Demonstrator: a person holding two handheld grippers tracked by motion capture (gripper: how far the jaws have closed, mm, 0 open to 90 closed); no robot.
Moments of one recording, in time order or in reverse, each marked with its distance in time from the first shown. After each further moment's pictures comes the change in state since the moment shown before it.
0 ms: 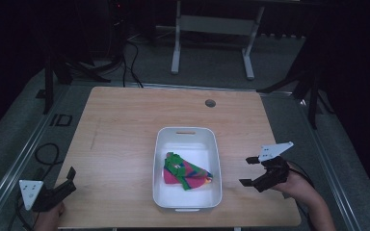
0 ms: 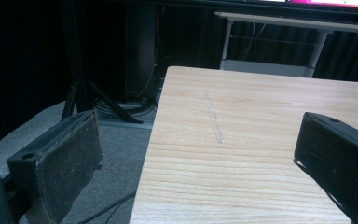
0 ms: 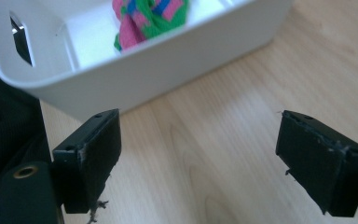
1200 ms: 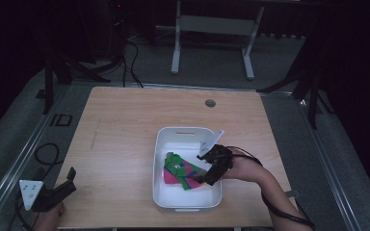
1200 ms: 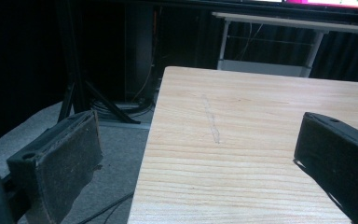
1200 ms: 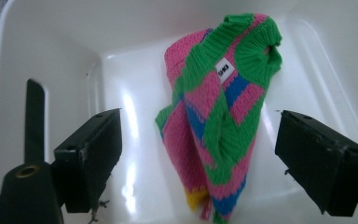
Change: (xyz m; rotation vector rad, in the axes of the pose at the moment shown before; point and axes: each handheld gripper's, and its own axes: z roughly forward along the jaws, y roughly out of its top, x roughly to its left) left arm 0.000 0.000 0.000 -0.002 -0.013 -0.001; right arm 0.035 0.111 0.104 0.168 0.164 -0.215
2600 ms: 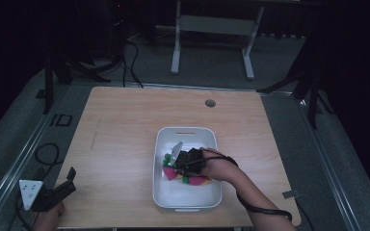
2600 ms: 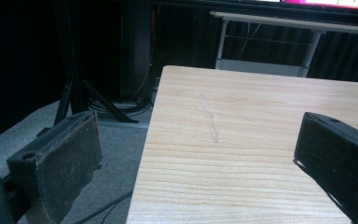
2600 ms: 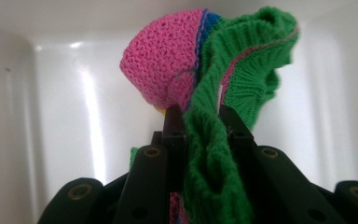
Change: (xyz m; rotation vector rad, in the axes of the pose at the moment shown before) left arm 0.001 0.000 0.000 0.002 -0.007 -0.003; right arm 0.014 0.051 0.061 0.240 -0.154 -0.163
